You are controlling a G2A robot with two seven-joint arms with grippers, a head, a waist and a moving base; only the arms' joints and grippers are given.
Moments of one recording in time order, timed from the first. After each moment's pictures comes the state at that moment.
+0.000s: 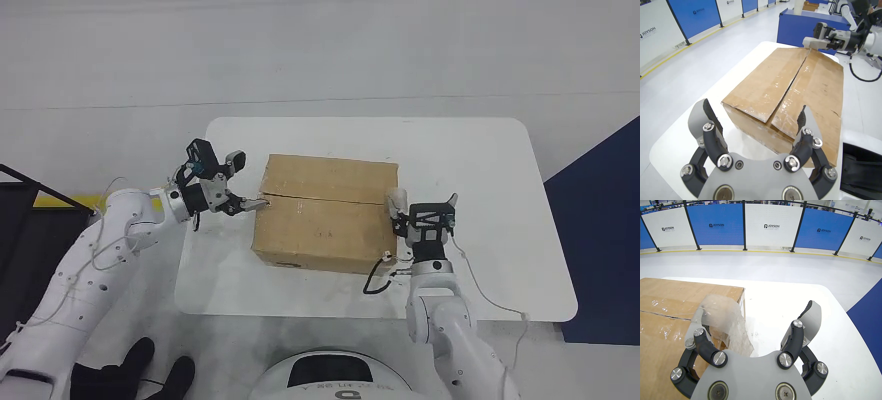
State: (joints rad) left arm 1.13 -0.86 -1.08 -1.41 1.01 -0.82 0.08; right arm -1.82 -1.31 1.24 -1.99 -1.54 0.40 0.04
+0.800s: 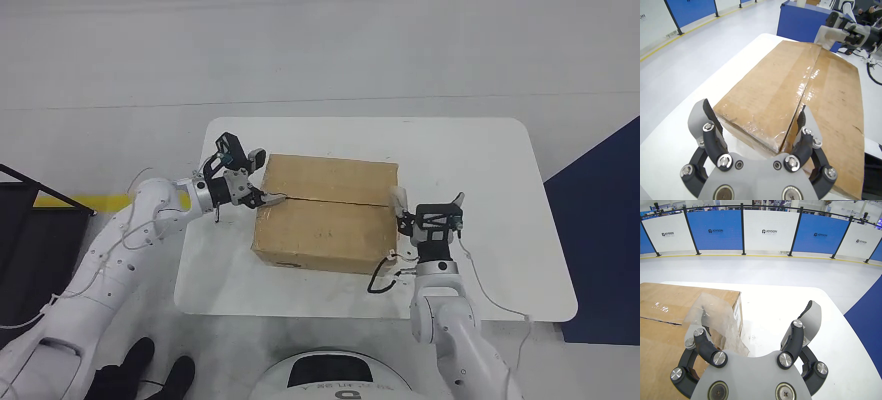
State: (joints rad) left arm 1.00 -0.94 -0.95 -1.29 0.99 -0.83 0.06; right arm -1.83 -1.32 1.28 -2.00 -1.53 0.37 -0.01
